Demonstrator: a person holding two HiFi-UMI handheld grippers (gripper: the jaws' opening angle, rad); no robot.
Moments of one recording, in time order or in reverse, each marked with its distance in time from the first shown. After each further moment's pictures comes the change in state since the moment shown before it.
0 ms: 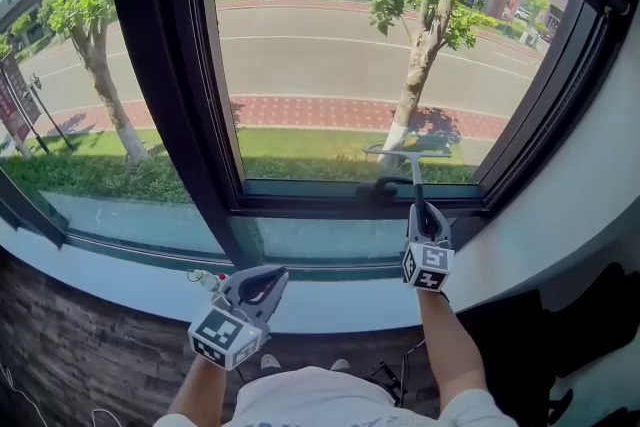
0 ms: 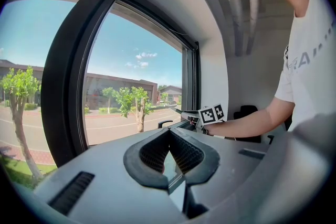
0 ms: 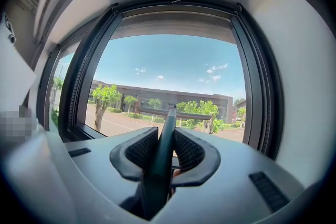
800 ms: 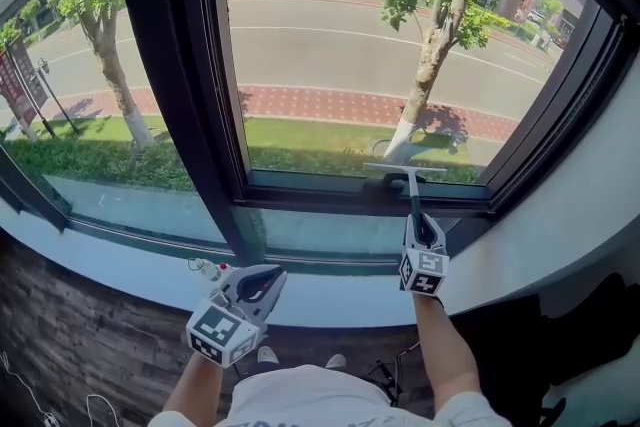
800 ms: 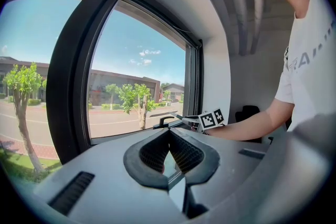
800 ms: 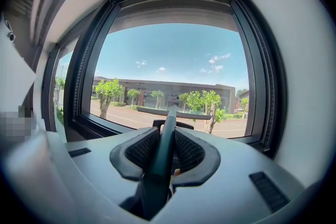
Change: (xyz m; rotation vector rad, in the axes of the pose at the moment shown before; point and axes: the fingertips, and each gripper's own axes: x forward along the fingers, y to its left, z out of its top) left arm -0.005 0.005 -0.012 -0.035 0.028 0.025; right arm 0.005 0.014 -0.049 0.021 0.101 0.038
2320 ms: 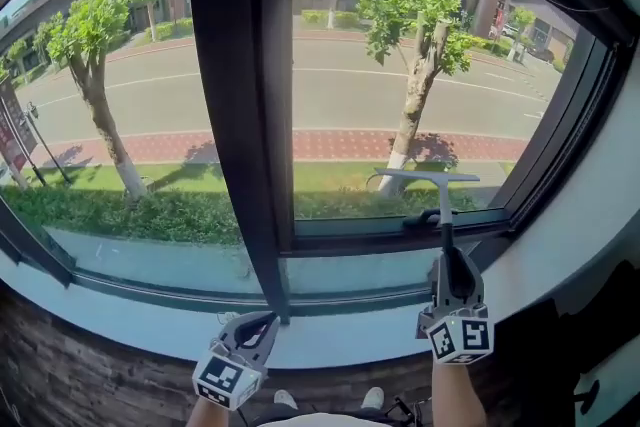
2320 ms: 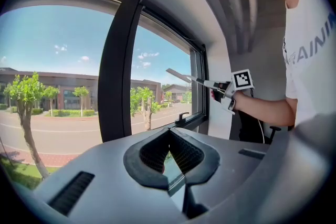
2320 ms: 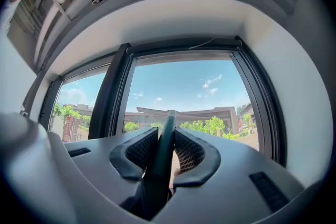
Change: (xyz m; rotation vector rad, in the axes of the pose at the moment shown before) left arm -0.107 0.128 -0.038 0.062 -0.010 0.035; right arm -0.107 0.151 0.179 0.123 -0.368 -0.005
